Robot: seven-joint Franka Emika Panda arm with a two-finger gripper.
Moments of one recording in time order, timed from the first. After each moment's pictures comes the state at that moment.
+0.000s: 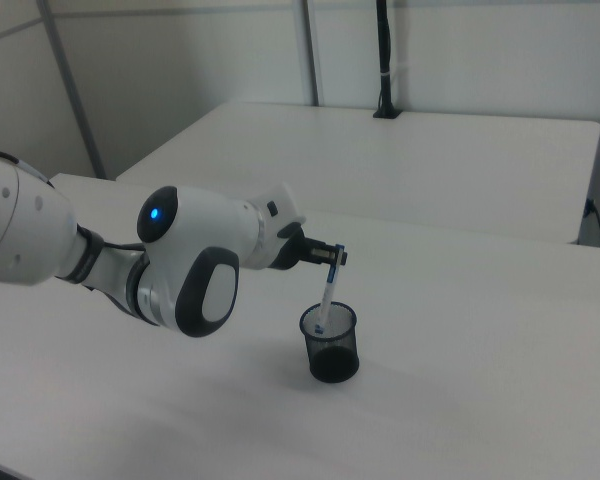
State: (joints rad) arm -0.22 0.10 -0.12 -2.32 -0.25 3.34 0.01
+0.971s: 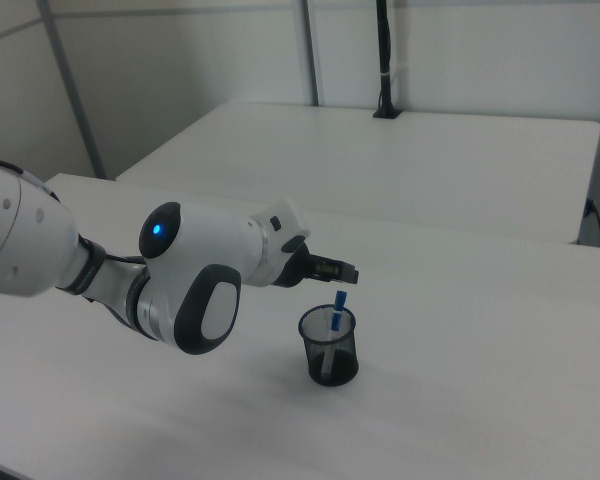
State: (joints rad) arm -0.25 0.10 -0.12 -2.36 -0.25 3.35 -0.08
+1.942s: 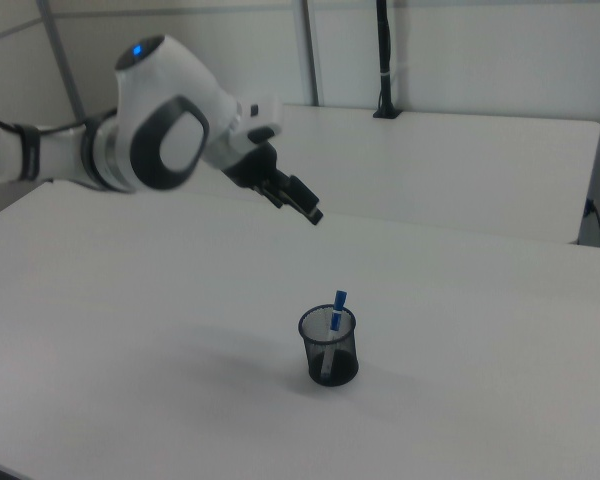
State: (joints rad) arm -0.23 -0.03 0.04 -2.00 -0.25 2.48 0.29
